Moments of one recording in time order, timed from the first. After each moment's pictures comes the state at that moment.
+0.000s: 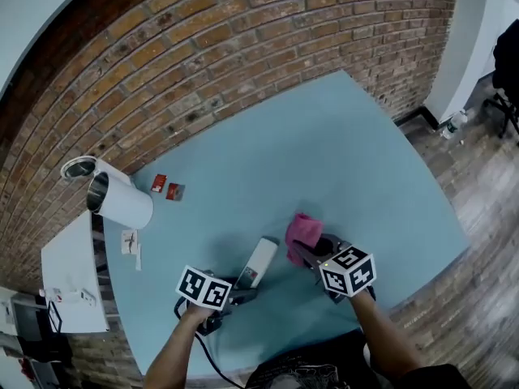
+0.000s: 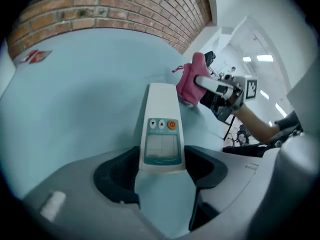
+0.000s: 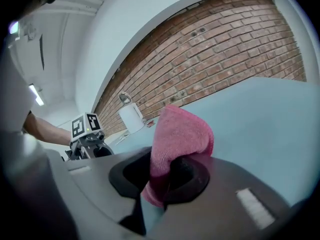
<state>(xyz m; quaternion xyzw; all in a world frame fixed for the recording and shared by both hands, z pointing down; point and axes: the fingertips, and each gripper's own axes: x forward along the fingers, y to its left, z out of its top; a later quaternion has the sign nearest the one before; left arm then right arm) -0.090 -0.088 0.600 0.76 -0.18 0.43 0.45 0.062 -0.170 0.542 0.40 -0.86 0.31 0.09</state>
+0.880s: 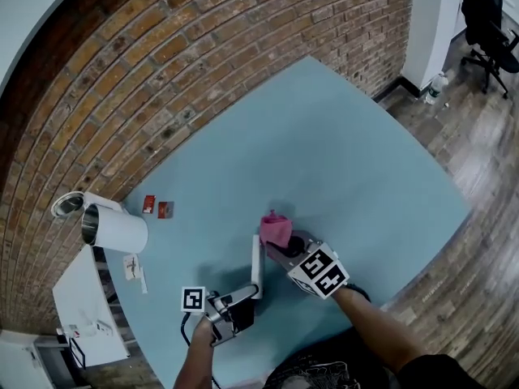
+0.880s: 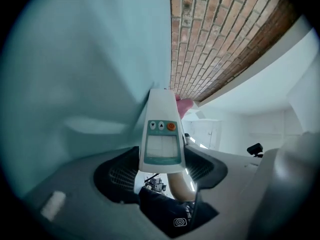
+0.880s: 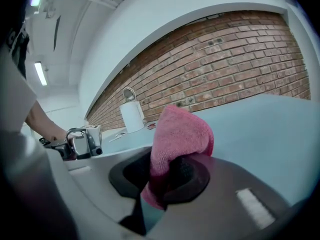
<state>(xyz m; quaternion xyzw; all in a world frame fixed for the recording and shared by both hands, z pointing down) -0.051 -0.086 0.560 0.63 -0.04 -0.01 0.78 0.011 -0.182 0.547 0.41 -0.88 0.21 0.09</state>
